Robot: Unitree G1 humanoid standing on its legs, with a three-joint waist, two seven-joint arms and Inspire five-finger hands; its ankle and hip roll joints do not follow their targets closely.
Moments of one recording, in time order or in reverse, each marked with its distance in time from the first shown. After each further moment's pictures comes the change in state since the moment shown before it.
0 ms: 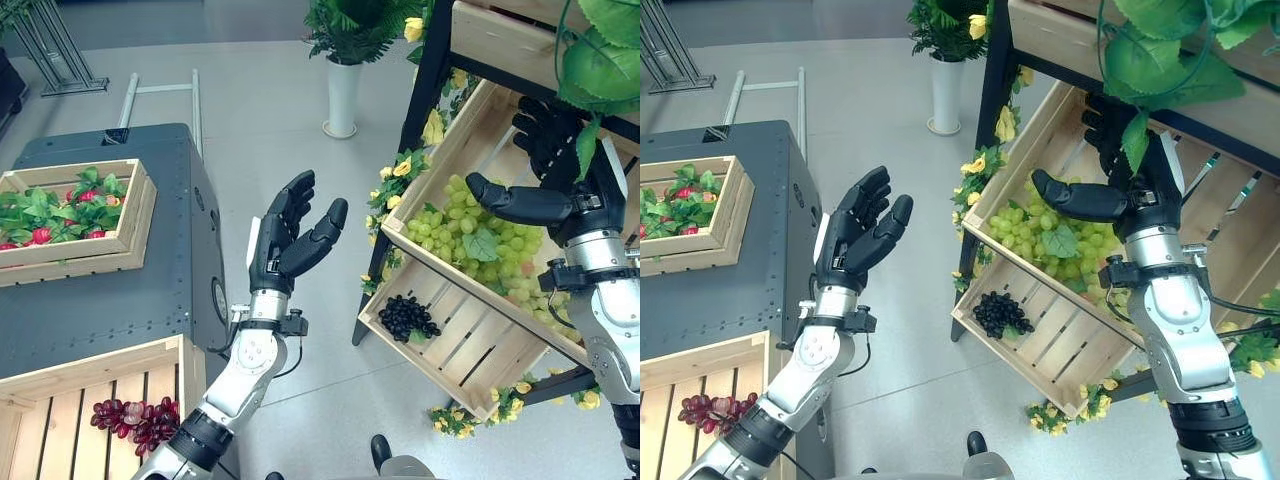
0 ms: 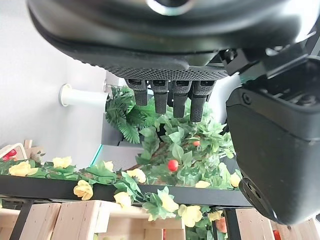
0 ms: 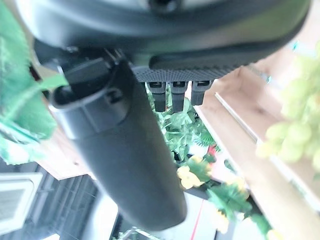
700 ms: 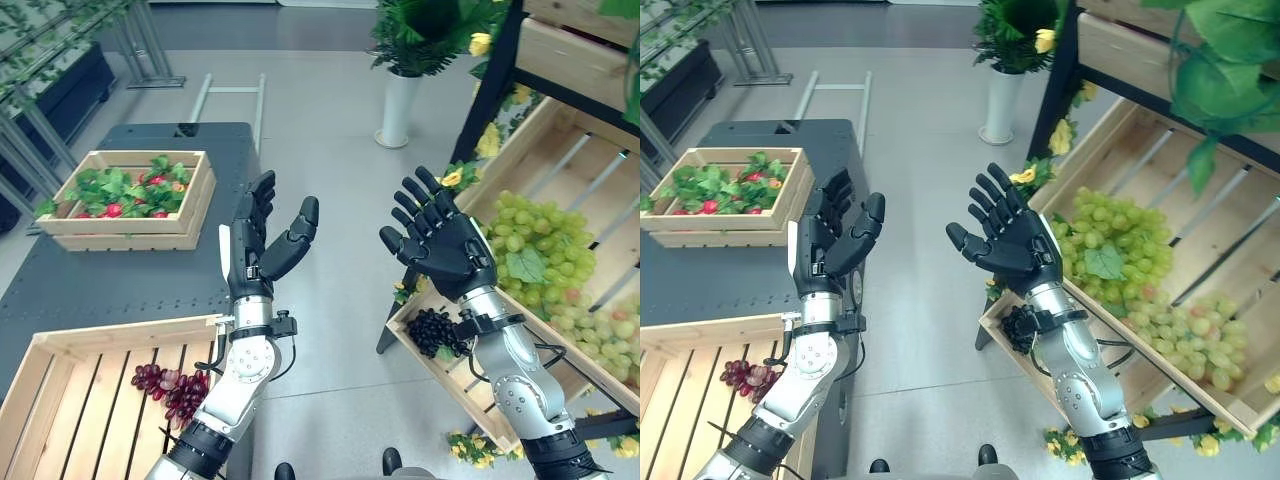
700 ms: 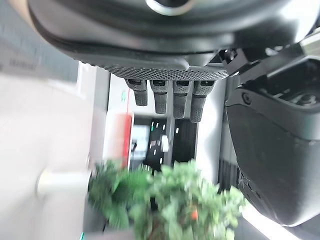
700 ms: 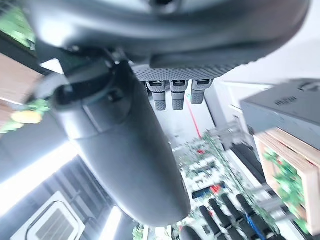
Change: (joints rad) left arm 0.071 -0.044 0.110 0.011 0.200 -0.021 0.199; right arm 0.098 0.344 0.257 0.075 0.182 0.001 0.160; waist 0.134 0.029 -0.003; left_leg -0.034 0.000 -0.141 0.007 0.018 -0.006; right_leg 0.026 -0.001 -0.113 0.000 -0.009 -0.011
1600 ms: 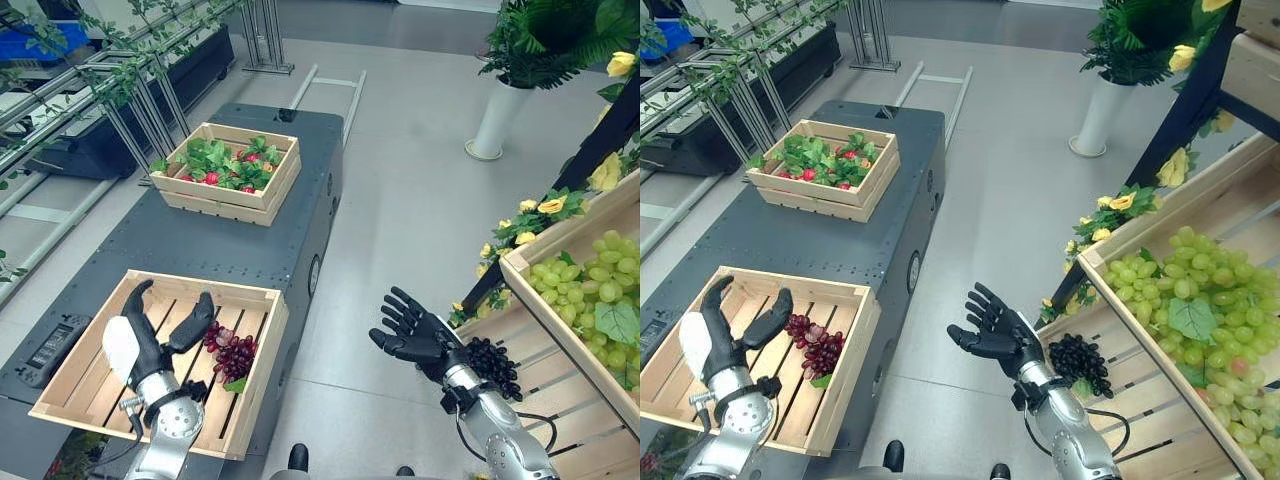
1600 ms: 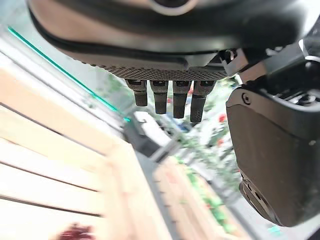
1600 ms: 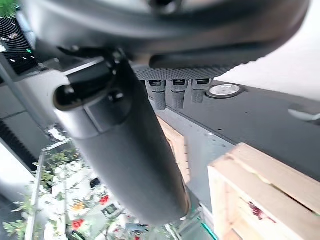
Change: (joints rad) left arm 0.235 0.082 0.305 0.489 0.335 0.230 0.196; right arm 0.217 -0.021 0.127 0.325 -0.136 -0.015 0.133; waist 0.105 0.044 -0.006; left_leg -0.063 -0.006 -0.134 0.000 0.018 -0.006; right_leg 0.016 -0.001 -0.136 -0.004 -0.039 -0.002
